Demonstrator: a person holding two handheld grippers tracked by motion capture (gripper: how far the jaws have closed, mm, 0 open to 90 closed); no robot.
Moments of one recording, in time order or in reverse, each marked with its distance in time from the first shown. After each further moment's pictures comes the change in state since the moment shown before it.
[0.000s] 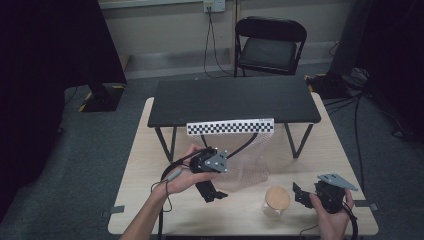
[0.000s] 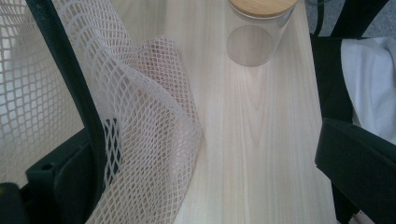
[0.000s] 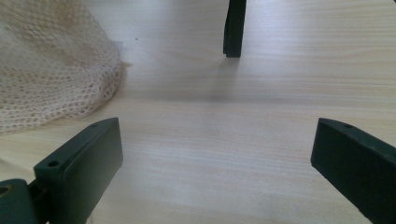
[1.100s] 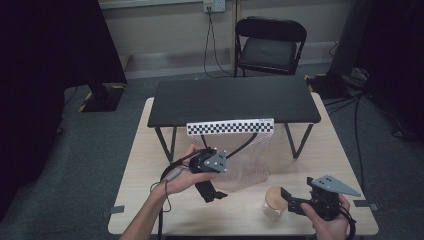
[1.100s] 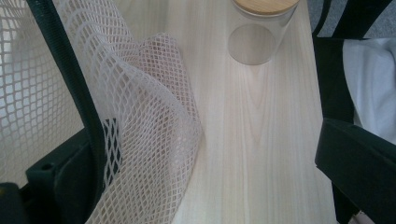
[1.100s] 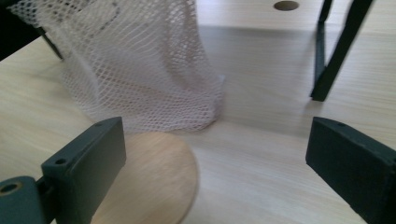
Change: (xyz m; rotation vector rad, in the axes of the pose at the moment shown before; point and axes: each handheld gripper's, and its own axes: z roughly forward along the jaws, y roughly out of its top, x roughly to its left) left arm 0.000 -0.002 0.001 -0.005 0.002 -0.018; right arm 0.046 0.019 -0.045 -0.068 0.233 -0.095
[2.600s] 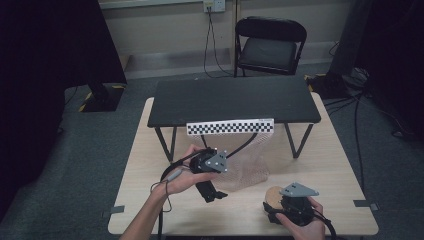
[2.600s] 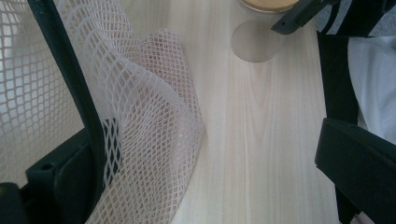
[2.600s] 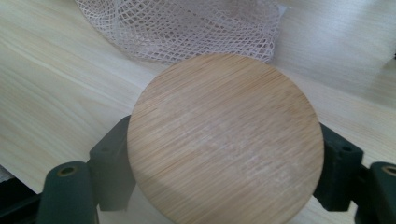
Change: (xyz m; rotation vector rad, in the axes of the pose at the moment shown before) left arm 0.000 0.000 0.002 0.015 0.009 -0.007; right arm 0.036 -0.020 0.034 0.249 0.011 -0.170
